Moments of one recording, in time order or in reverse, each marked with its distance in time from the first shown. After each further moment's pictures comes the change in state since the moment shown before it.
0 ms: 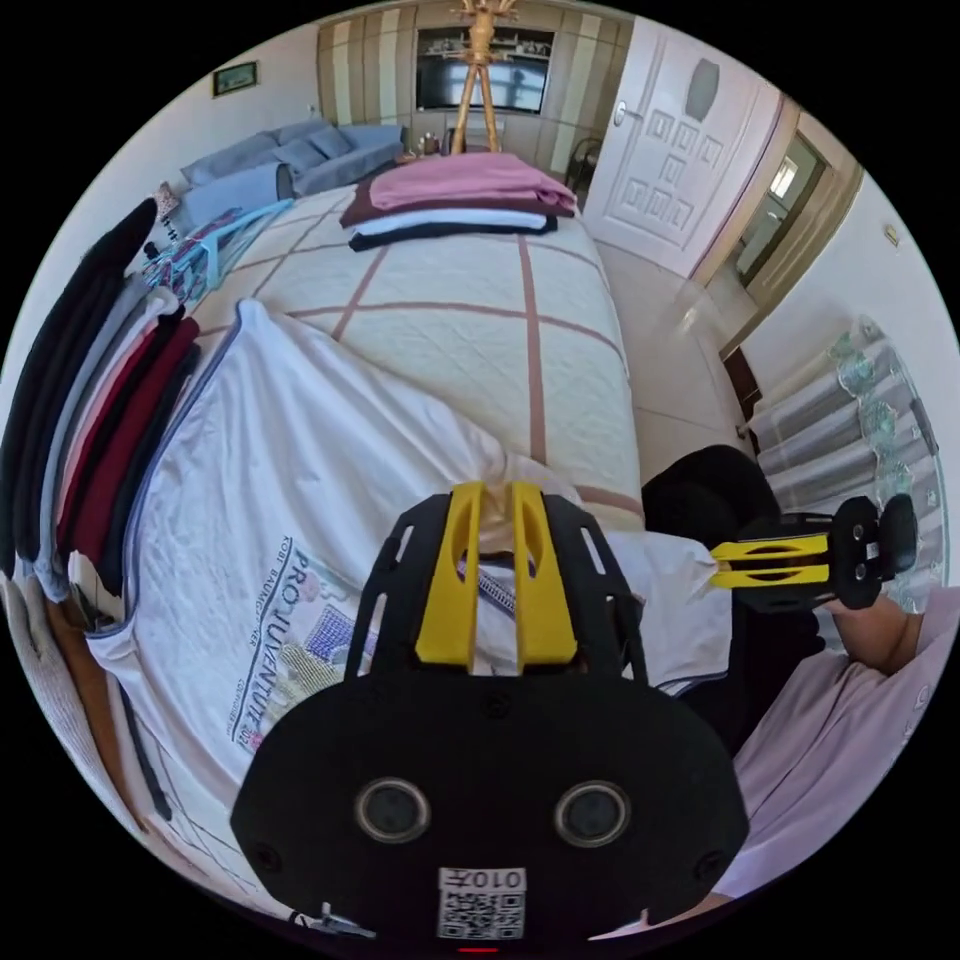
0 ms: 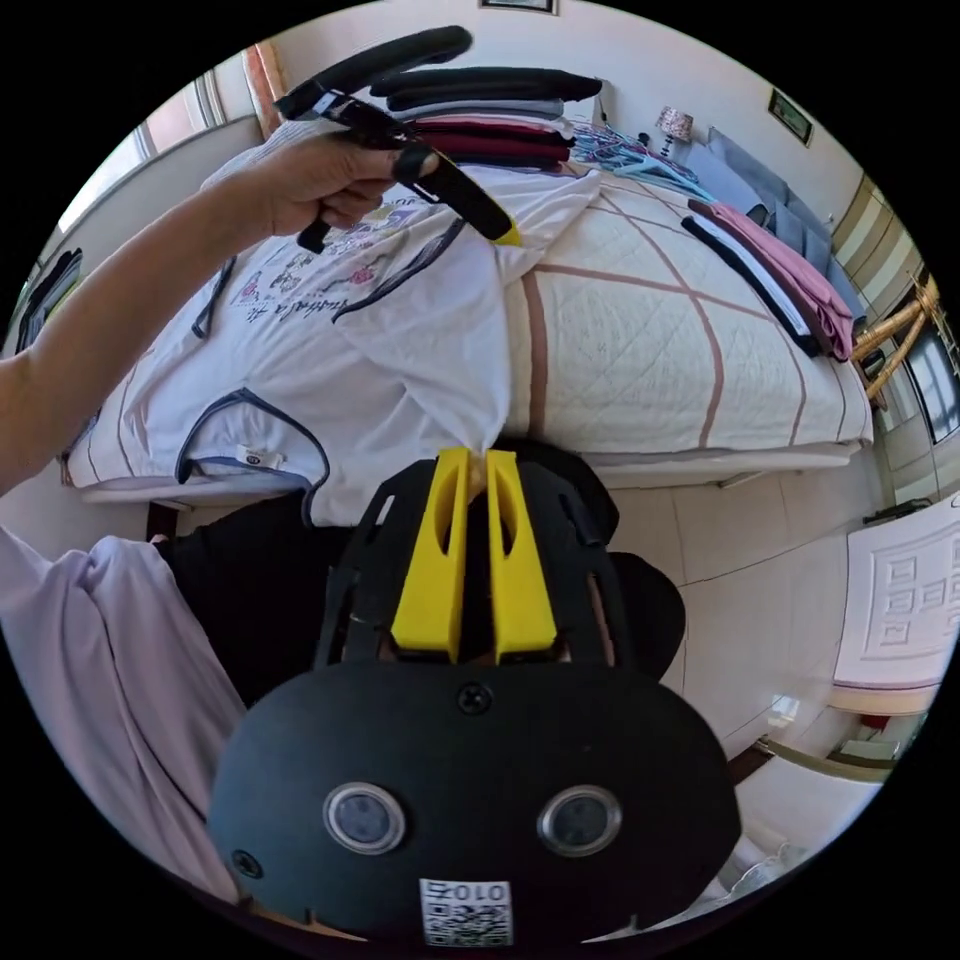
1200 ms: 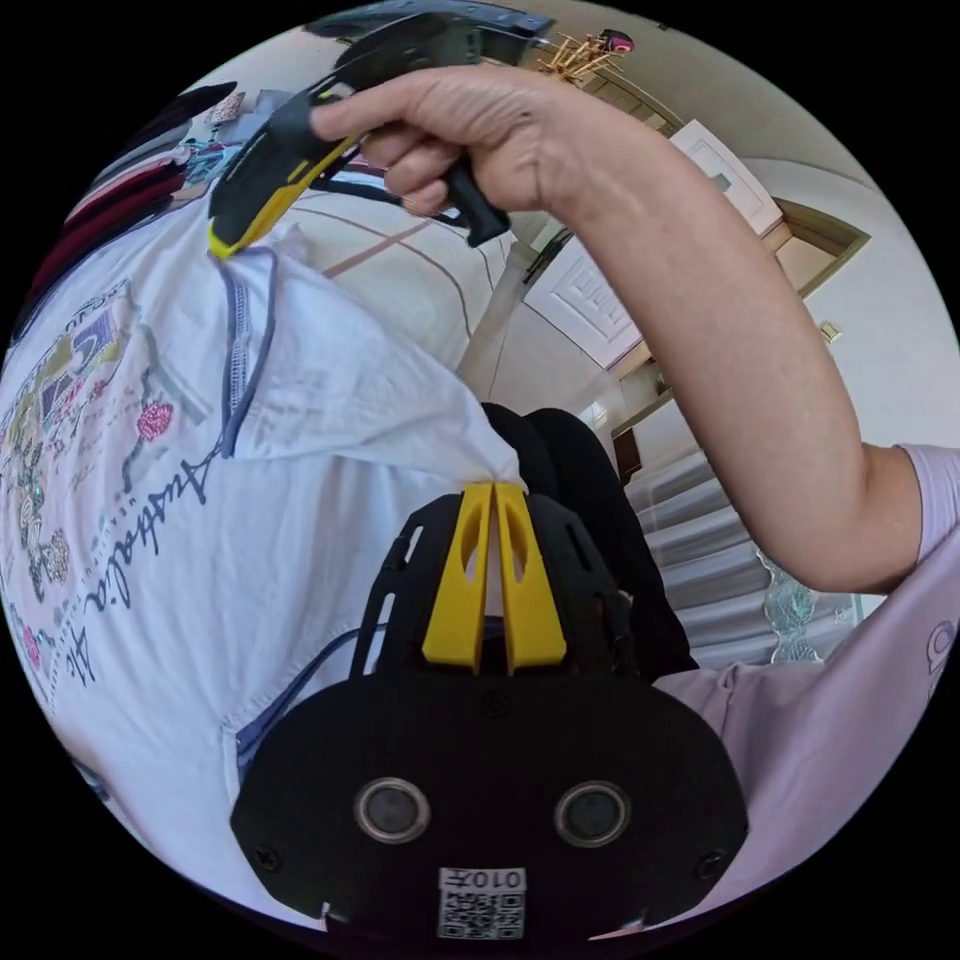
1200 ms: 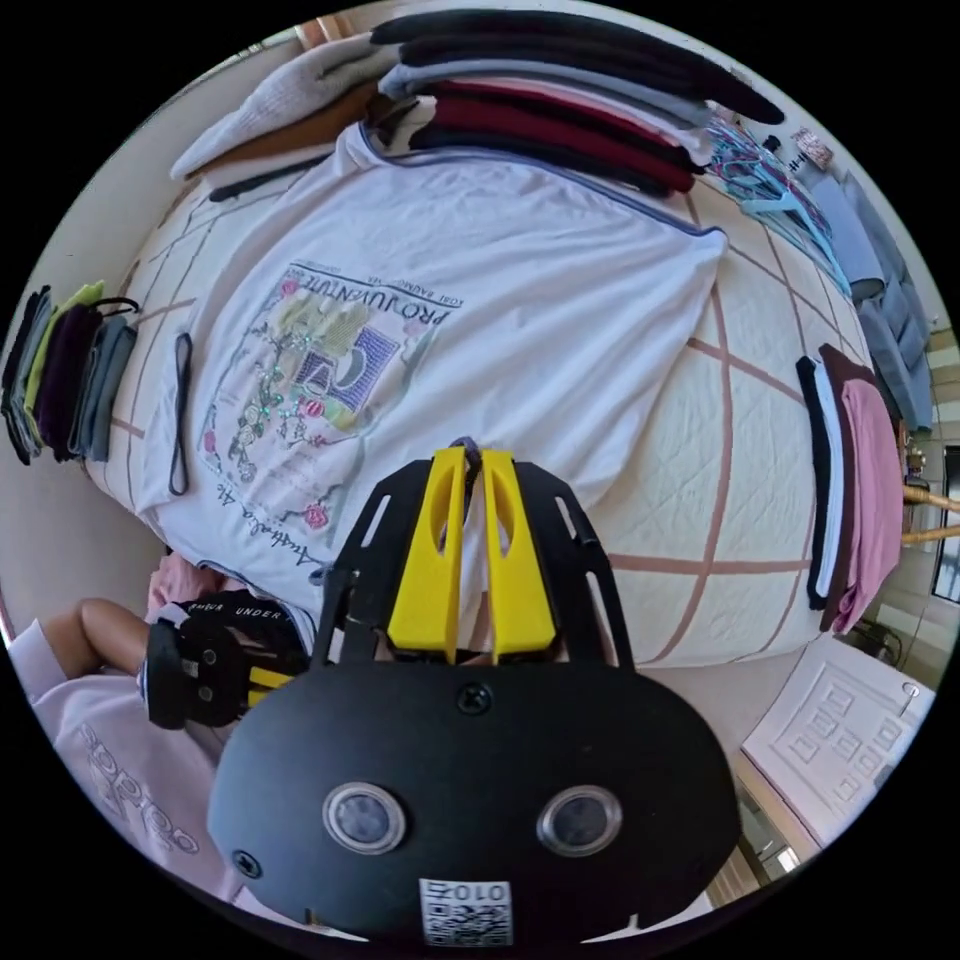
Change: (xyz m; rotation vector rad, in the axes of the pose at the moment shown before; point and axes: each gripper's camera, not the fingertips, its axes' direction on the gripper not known) left arm 0.120 0.120 0.039 0.229 0.387 -0.248; right arm 0.103 -0.271 -0.004 -0.280 -0.061 -0.227
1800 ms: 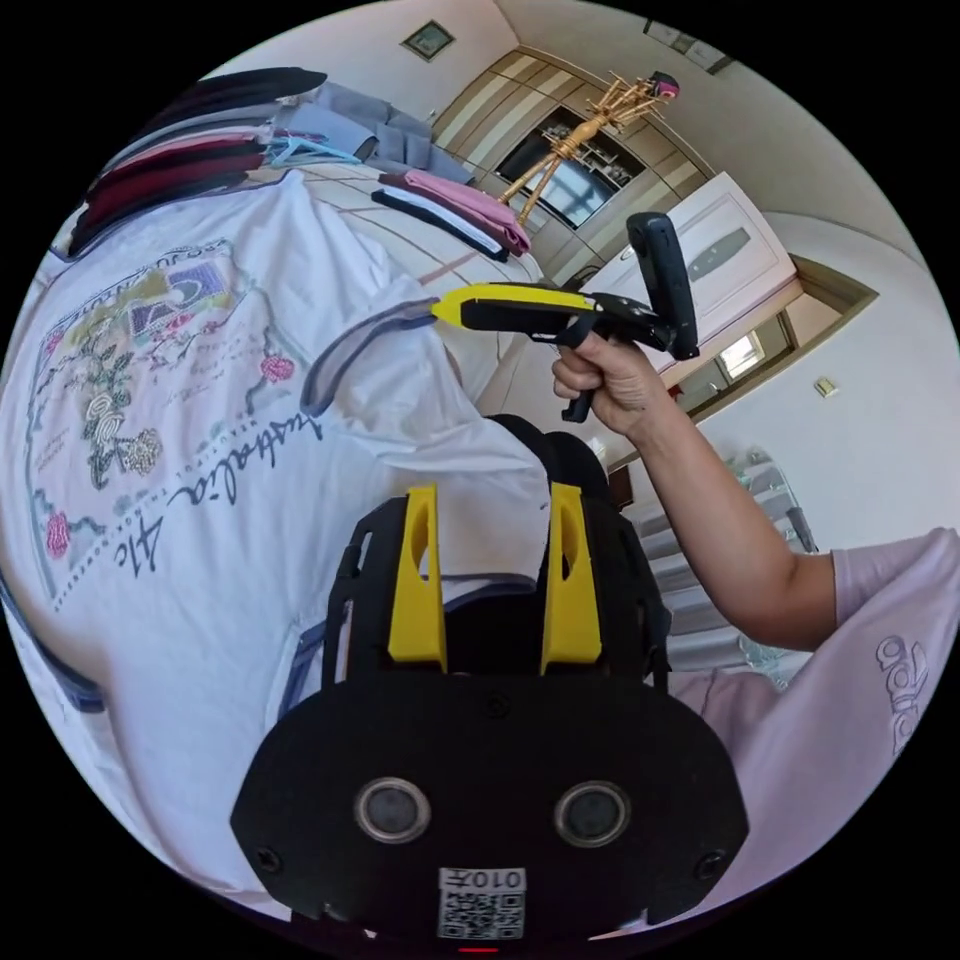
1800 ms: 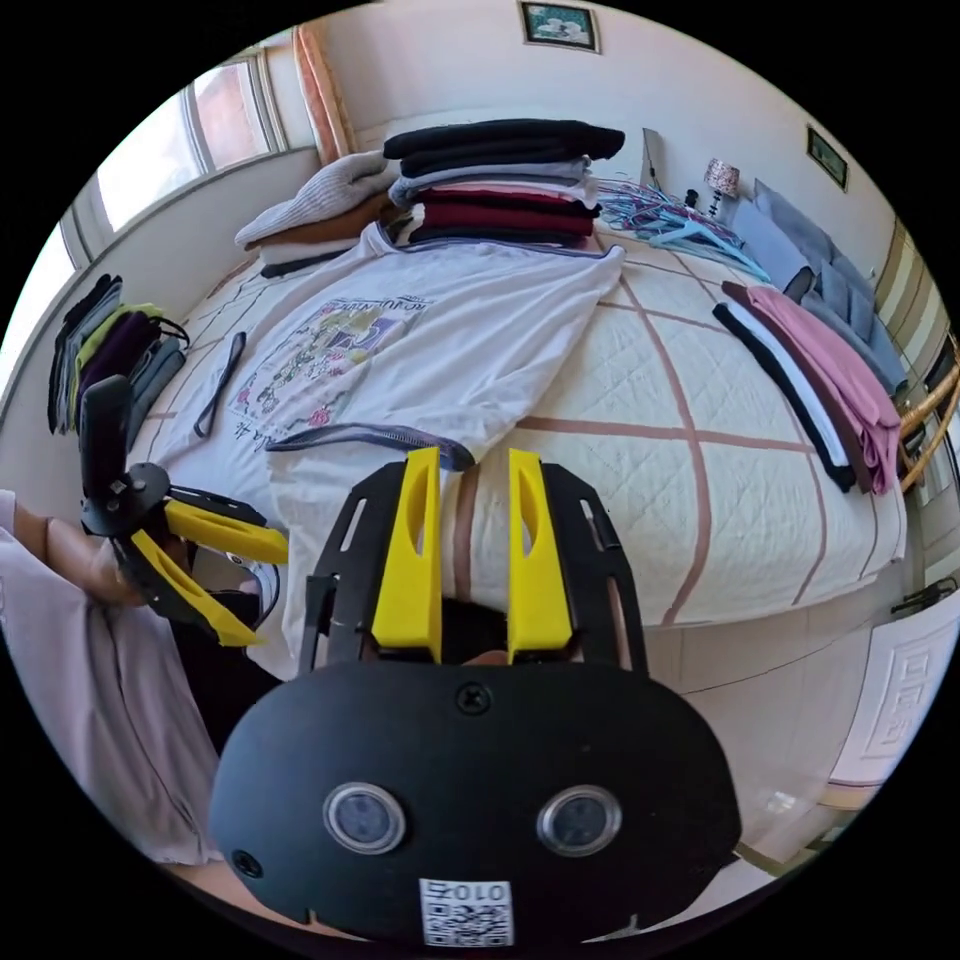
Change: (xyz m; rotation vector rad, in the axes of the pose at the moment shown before) left arm -0.001 0.026 -0.050 0.079 0.014 -0.124; right arm 0.030 0.162 0.032 0.443 -0.036 0.074
